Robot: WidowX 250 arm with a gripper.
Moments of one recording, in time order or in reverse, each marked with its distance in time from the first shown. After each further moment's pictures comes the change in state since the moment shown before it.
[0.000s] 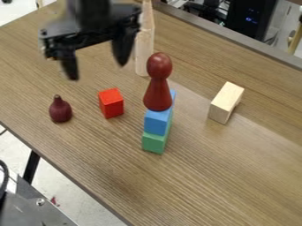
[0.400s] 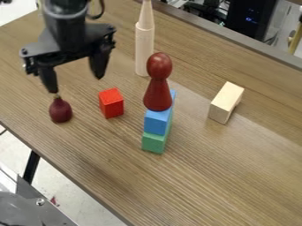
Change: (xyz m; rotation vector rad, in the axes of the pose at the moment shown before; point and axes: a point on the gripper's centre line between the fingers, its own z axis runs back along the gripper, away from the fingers) arm 0.015 0.022 -0.032 0.041 -0.014 0.024
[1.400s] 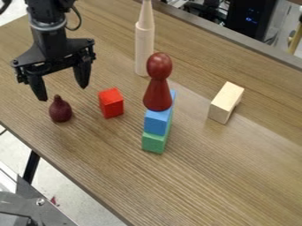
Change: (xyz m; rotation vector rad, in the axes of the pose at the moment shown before) arm 0.026 0.012 -0.051 0.046 0.125 0.010
